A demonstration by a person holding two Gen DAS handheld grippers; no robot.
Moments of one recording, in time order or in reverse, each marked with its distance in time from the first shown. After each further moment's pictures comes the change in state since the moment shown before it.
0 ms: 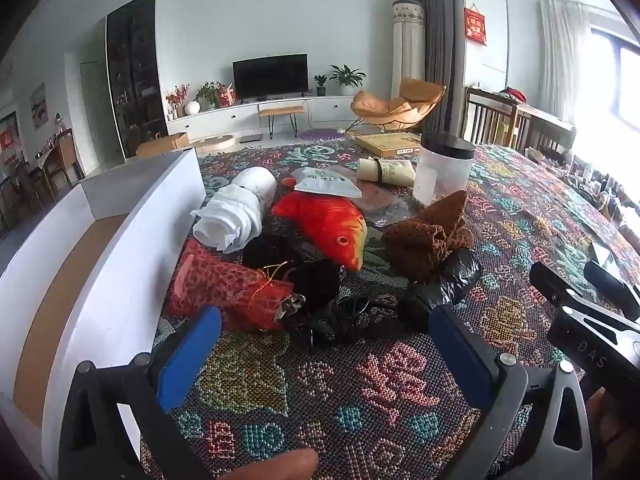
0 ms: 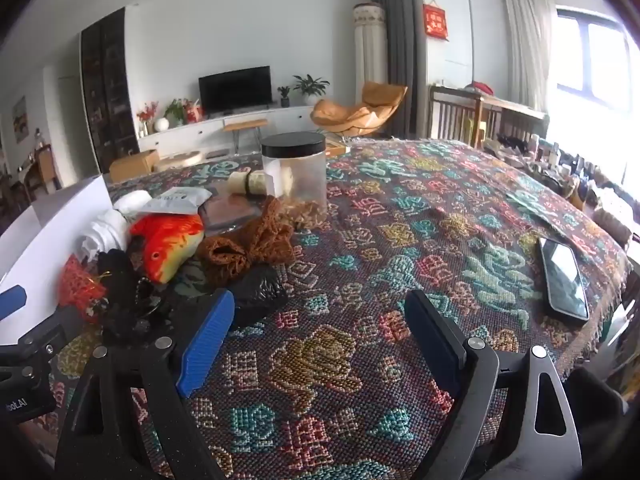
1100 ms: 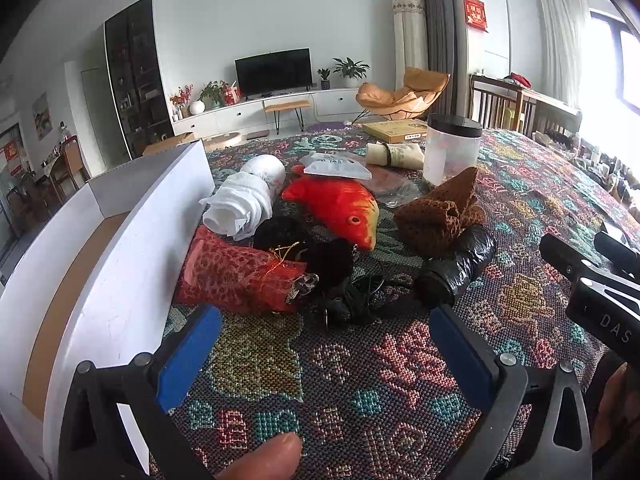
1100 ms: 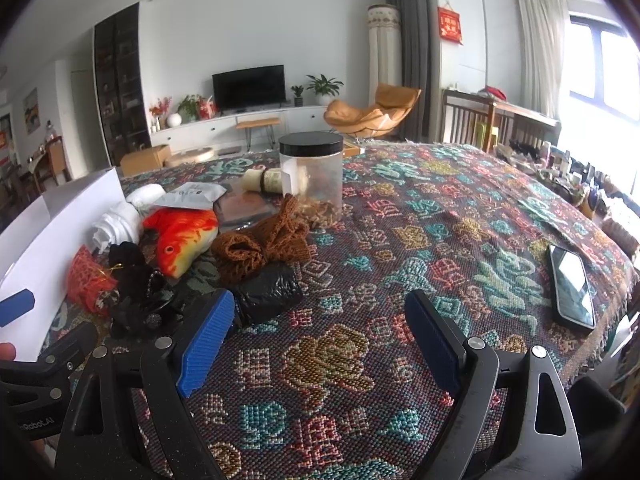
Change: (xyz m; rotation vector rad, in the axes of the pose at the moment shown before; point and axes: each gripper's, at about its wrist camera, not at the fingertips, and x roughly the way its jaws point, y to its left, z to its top) left arm 0.006 0.001 -0.014 0.047 0.038 0.048; right arm -0.002 0.007 0.000 -0.032 -0.007 0.035
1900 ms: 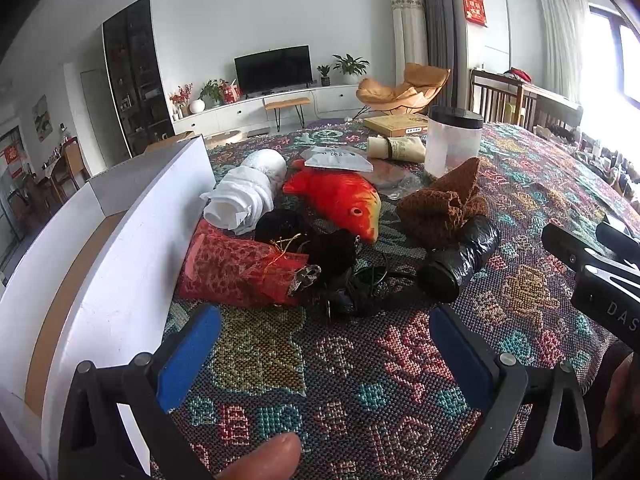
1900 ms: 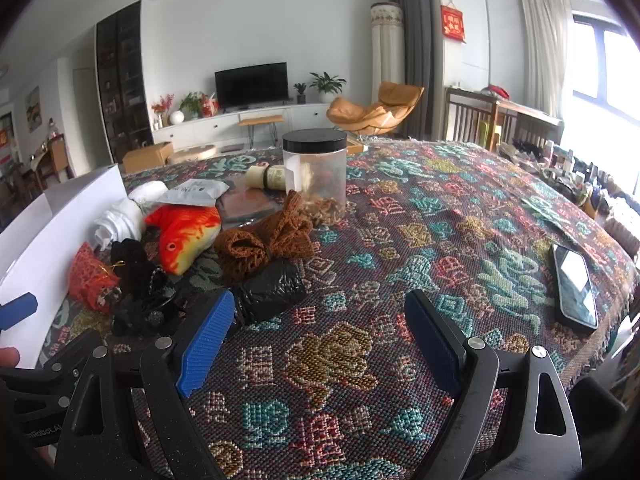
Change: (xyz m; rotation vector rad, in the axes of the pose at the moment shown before) left arm 0.003 0.001 -0.006 0.012 0.011 0.008; right arm 0.002 0.003 -0.001 -0.004 0.009 0.007
